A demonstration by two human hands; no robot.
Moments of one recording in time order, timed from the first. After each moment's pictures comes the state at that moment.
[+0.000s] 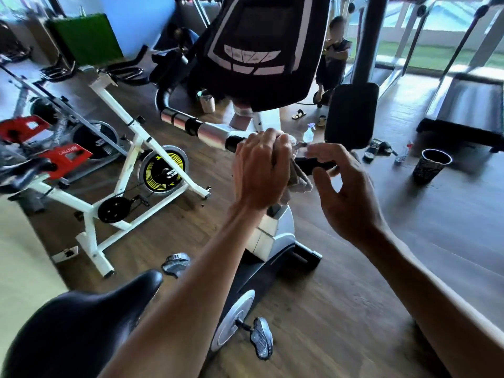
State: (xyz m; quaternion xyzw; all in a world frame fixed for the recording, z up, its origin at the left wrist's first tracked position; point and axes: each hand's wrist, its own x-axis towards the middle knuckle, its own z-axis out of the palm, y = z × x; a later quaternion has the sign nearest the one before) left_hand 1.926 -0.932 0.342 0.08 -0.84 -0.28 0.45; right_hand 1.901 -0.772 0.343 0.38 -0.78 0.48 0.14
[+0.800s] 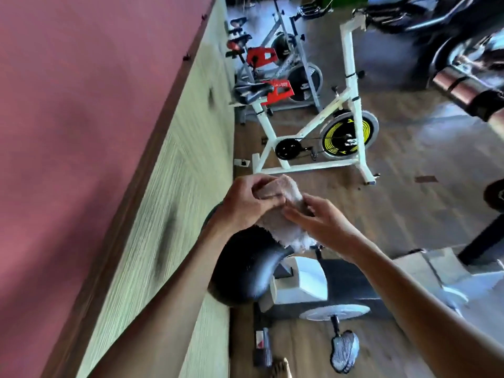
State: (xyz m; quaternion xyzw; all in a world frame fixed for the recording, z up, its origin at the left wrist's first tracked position) left_hand 2.245 -1.097 0.266 0.48 -0.73 -0.40 0.29; right_hand 2.065 -1.035 0.234 0.58 -0.58 0.38 -0.43
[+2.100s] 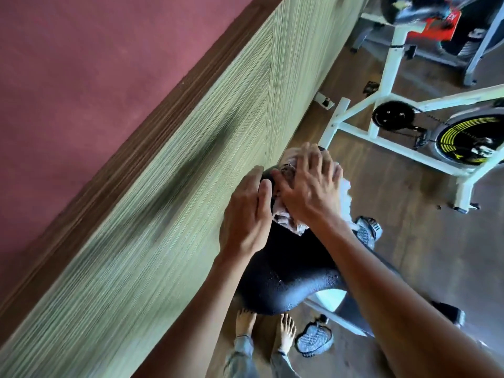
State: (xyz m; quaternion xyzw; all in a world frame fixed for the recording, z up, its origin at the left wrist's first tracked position) left_hand 2.312 -1.109 0.108 0.75 -0.48 -0.25 0.39; right_hand 2.204 -1.197 0.114 0.78 -0.60 0.03 -0.16
